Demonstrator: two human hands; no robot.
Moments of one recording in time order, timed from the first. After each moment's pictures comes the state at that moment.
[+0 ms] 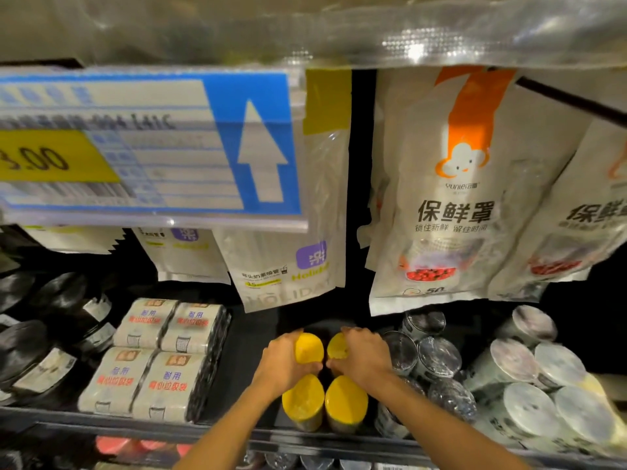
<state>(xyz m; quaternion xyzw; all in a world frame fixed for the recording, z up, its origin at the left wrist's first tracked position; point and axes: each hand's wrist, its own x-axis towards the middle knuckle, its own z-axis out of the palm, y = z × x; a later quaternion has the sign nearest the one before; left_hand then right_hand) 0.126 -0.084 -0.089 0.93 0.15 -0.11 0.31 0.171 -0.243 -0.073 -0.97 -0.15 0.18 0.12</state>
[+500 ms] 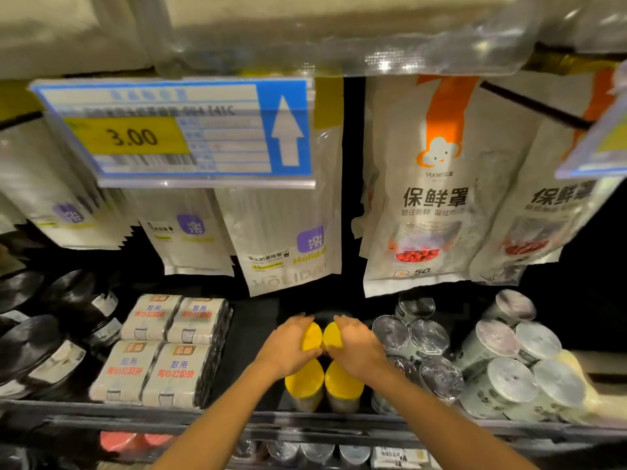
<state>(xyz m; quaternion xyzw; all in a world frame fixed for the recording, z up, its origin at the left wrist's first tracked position) 0.118 -0.086 -0.068 0.96 0.02 -0.14 0.22 0.144 -0.248 -0.067 -0.94 -0.19 0.17 0.21</state>
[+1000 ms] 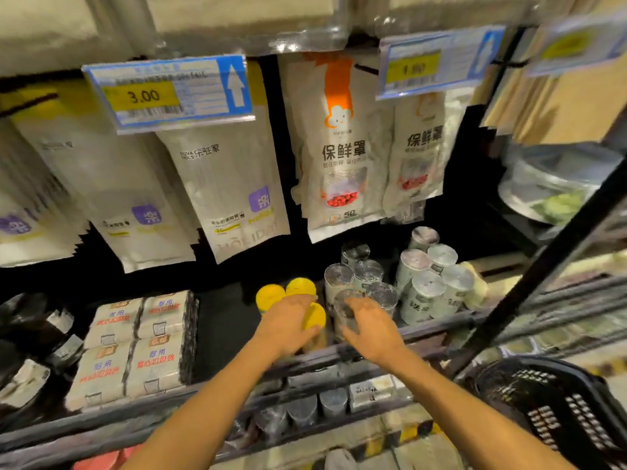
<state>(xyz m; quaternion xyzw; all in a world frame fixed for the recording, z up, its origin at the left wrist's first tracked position) 0.049 -0.141 -0.028 0.97 -0.19 -0.09 0.12 0.027 -0.324 -0.043 -0.97 -0.09 0.06 0.21</state>
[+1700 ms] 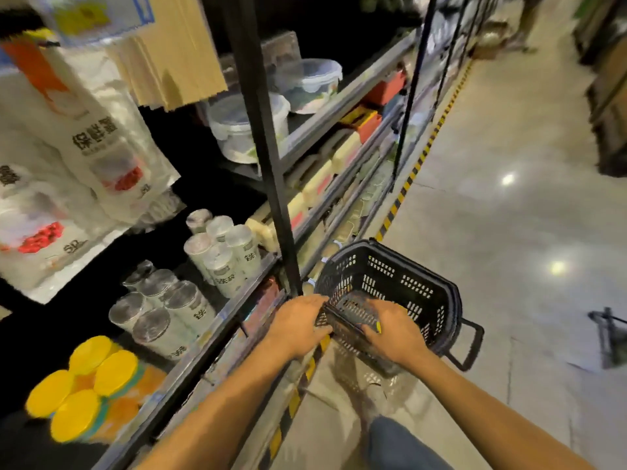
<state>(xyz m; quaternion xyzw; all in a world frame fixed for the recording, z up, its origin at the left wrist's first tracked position) -0.080 -0.404 -0.052 0.81 -0.57 -0.16 0.07 -0.240 -0.527 -0.086 -0.91 0.36 -0.01 0.23</state>
